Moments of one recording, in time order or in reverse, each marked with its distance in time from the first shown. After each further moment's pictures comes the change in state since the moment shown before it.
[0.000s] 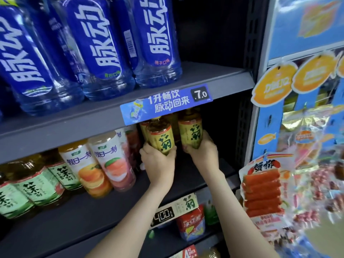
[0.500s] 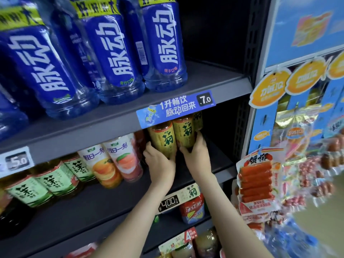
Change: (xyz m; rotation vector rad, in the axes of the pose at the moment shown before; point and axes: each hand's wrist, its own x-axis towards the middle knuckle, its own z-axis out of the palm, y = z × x) left_hand -0.012 -0.003 -0.024 -0.001 -0.194 -0.052; right_hand -0.039 -0.028 0.009 -0.019 -0.052 0.076
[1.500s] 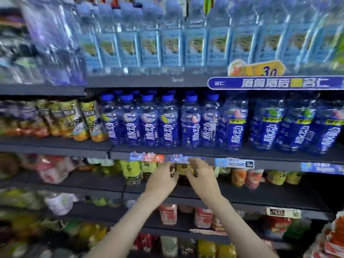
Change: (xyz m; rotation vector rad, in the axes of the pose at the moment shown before) left_hand -0.072 -0.067 -0.529 0.304 -0.024 -0.011; right_hand -0.299 -0.397 0.068 0.011 -0.498 -0.462
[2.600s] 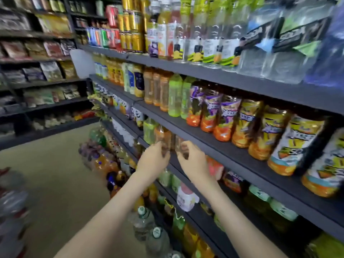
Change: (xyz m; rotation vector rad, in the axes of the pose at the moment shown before) left_hand -0.005 -0.468 -0.386 0.203 0.420 -0.537; right_hand 0.084 -0.392 0.499 0.207 -0.552 -0.392
